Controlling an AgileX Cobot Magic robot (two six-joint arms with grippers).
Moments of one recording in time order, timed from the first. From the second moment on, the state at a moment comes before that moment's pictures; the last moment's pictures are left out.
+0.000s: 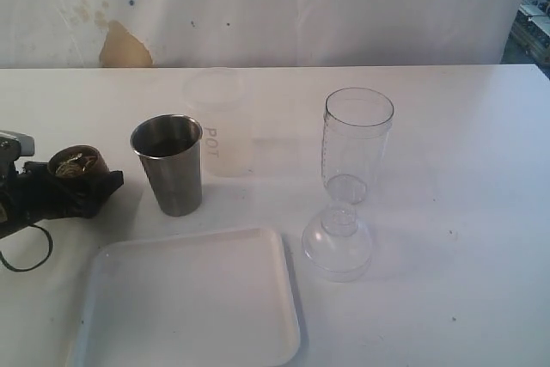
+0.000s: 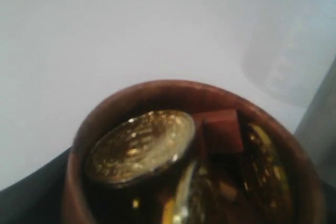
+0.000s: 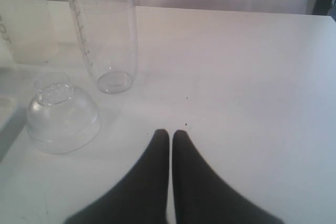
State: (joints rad) left arm 0.14 2.19 -0.71 0.78 -1.14 -0.34; right arm 0.04 0.00 0.00 0.10 0.34 -0.07
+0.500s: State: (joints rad) left arm 0.14 1.84 -0.74 0.80 -0.89 -0.40; right arm 0.04 0.00 0.00 0.10 0.34 -0.07
